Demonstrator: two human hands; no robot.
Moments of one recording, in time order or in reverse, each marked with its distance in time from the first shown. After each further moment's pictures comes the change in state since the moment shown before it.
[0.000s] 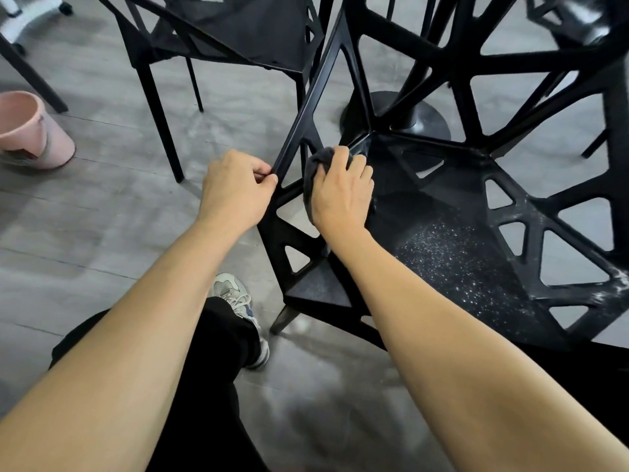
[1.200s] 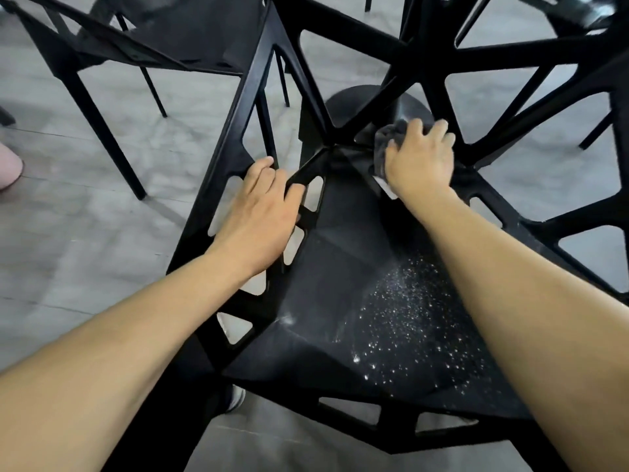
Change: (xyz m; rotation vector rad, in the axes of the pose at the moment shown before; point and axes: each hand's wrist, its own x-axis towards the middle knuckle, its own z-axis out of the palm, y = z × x) left_hand 0.065 0.022 0.122 0.777 -0.012 0.796; right_hand 0.156 0.155 -0.015 -0.279 -0.070 0.089
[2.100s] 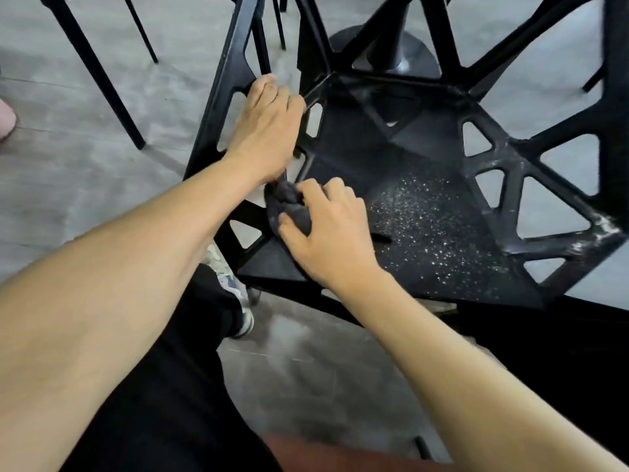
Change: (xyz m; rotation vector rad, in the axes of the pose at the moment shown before) left_hand 0.000 -0.006 -0.004 -0.129 -0.035 -0.038; right_hand -0.249 -0.066 -0.059 0.383 -0.217 -0.309
